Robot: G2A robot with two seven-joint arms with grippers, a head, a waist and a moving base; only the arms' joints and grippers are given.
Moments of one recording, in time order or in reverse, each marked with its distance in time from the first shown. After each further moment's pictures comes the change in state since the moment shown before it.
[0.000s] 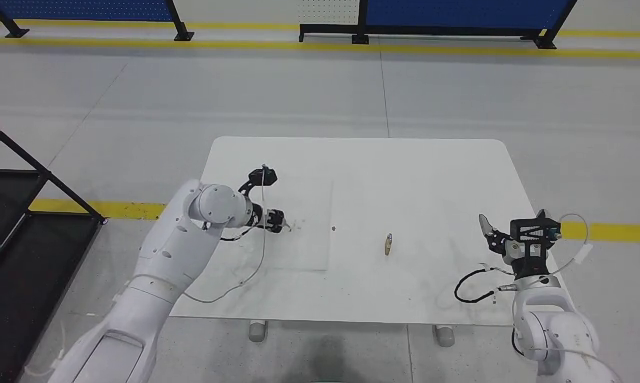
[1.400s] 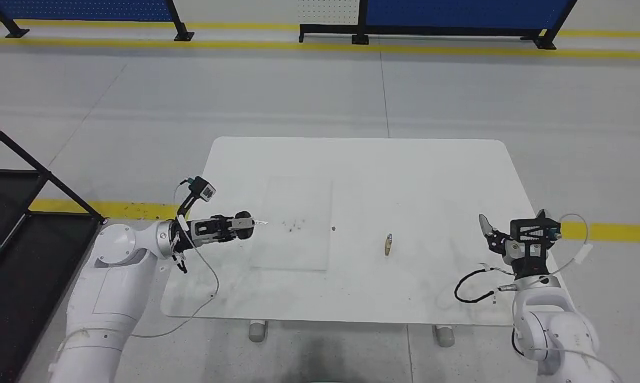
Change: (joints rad) left arm 0.335 0.081 -0.451 -0.014 -1.045 -0.303 -0.252; right arm 0.000 0.000 0.000 0.000 0.000 0.000 0.000
